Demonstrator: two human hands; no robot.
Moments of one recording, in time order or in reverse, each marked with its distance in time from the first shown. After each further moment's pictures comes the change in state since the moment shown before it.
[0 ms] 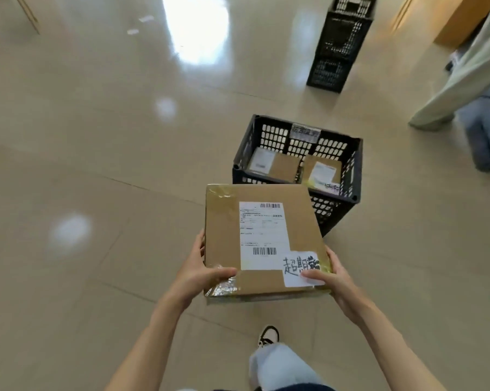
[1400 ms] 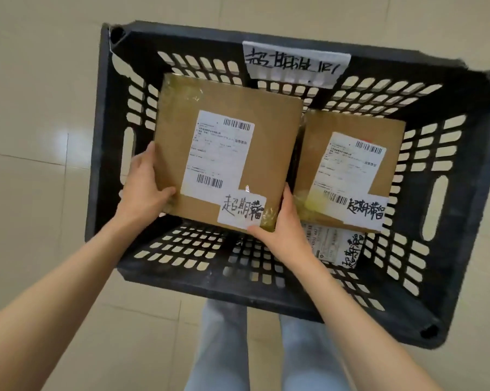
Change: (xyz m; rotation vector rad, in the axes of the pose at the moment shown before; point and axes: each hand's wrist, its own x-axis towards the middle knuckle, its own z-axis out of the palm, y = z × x) left_hand 0.632 -0.008 0.111 0.871 0.079 -0.198; right_hand 0.558 -0.034 -0.119 -0.366 0.059 0.173
